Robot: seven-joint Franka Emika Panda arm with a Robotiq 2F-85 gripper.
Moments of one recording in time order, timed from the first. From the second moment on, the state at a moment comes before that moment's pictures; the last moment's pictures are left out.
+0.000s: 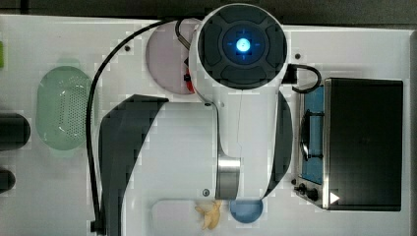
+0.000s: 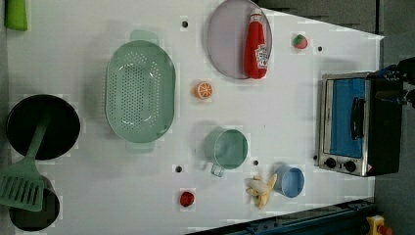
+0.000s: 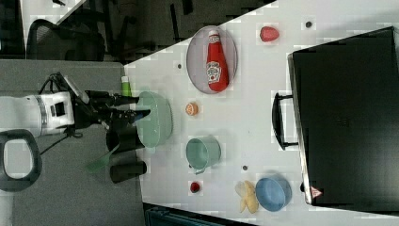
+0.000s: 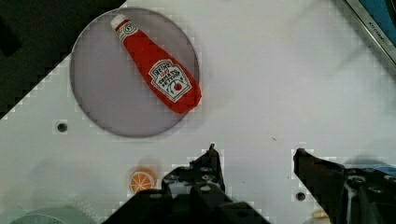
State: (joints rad) arm -0.02 -0.01 0.02 -1.79 0.02 0.22 -0.06
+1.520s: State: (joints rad) arm -0.09 0.11 0.09 -1.92 0.01 0.33 -0.15
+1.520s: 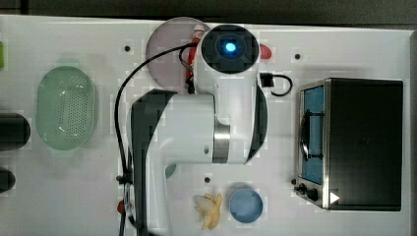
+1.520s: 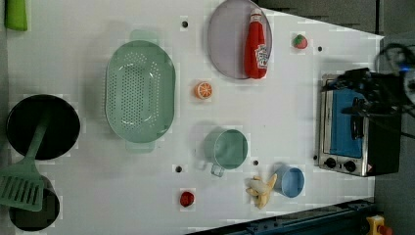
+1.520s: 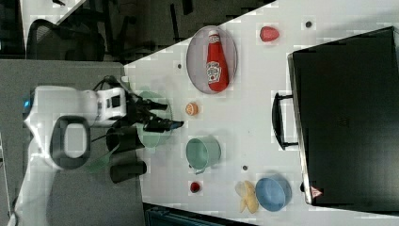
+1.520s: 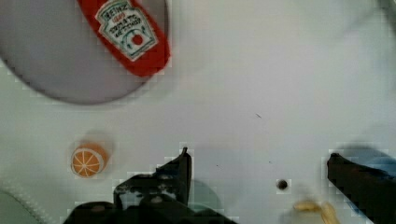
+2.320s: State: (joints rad) arm -0.08 0.44 0.12 -1.74 0.01 0.52 -0.52
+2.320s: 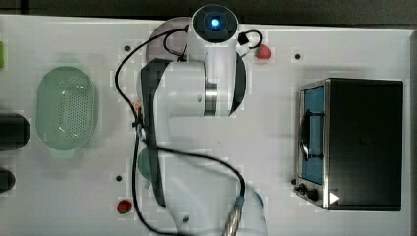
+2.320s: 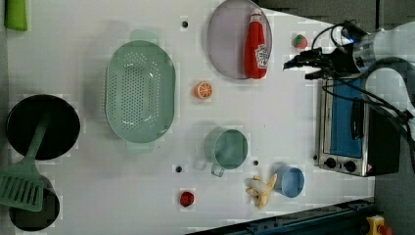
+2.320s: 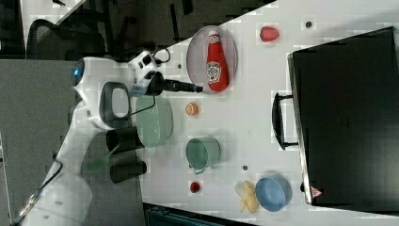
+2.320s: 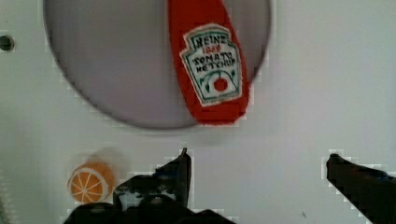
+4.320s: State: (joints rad) arm -0.04 0.86 0.11 -1.56 -0.03 0.89 -0.67
